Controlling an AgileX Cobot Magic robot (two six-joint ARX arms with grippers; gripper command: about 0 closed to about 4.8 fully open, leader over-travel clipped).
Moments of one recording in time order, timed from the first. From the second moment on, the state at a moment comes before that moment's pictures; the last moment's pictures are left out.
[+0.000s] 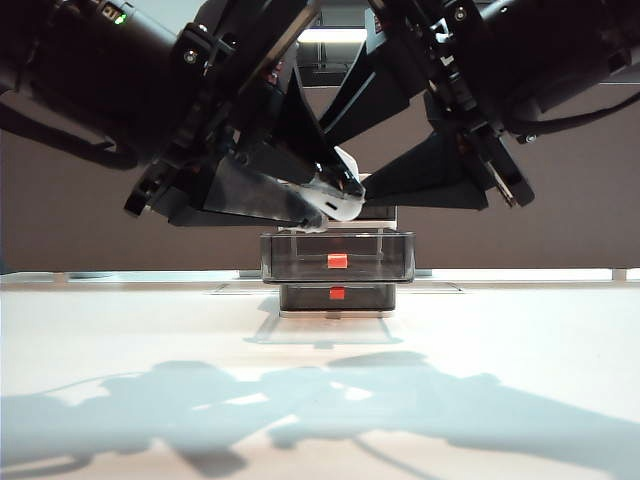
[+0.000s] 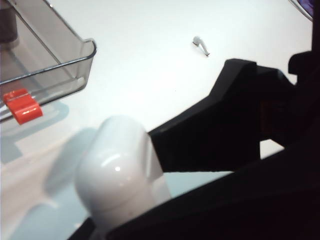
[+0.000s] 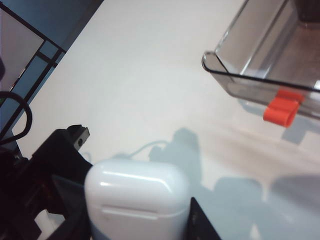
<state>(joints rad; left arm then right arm) -0.89 1.24 0.50 0.34 0.10 -0.34 0.78 1.17 0.53 0.23 -0.21 0.55</state>
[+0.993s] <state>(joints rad) -0.90 1.24 0.50 0.34 0.11 -0.33 0.78 1.17 0.53 0.22 -0.24 0.58</state>
